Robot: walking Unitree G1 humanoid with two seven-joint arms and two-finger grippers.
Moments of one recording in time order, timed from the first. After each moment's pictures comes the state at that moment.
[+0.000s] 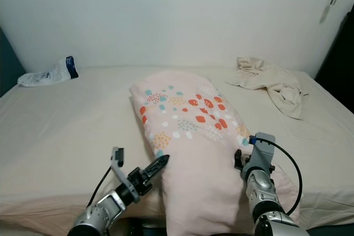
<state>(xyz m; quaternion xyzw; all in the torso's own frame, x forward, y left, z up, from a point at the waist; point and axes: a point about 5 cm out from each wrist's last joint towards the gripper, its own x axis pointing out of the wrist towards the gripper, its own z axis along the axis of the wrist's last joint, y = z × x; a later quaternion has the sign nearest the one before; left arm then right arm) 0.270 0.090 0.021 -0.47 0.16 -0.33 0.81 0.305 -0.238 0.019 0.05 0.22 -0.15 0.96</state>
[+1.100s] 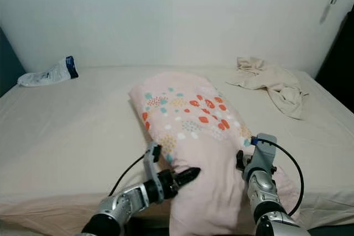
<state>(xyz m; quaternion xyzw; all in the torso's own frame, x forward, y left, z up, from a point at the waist) 0.270 0.030 0.029 -0.37 0.27 -0.40 0.80 0.304 -0.241 0.020 0.05 0.22 -0.16 0.96</state>
